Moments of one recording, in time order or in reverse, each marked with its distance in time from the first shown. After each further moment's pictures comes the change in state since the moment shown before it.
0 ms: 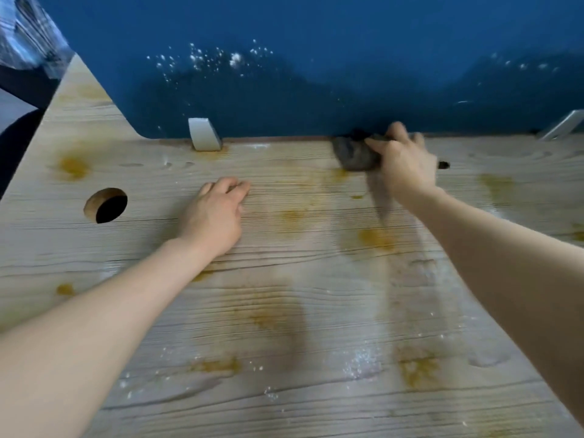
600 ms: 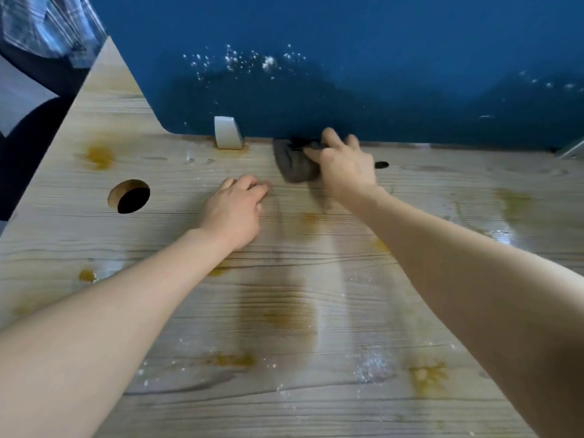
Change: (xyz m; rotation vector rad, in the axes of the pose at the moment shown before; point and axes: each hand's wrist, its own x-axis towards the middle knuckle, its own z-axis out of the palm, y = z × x) left_hand 0.004 -0.005 -0.002 0.028 -0.010 0.024; right_hand 0.001 -0.105 -0.003 -0.046 -0.059 -0.271
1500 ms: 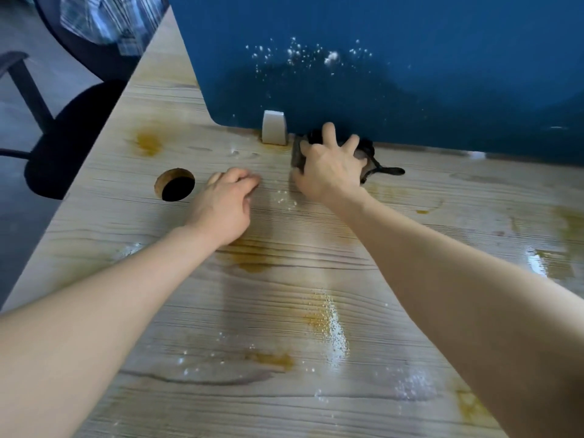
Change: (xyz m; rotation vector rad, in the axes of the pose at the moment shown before) left_hand -0.022 -0.067 -0.006 -0.073 0.066 -0.127; right_hand 0.016 -0.092 -0.006 0.178 -0.110 0.058
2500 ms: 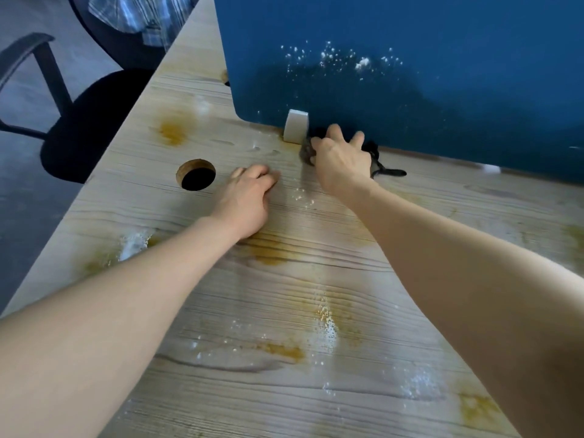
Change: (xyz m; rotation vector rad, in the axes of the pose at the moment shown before) left_hand -0.001 -0.002 0.004 -0.040 0.011 -0.010; right_hand 0.012 -0.014 -0.003 -0.079 0.009 -0.071
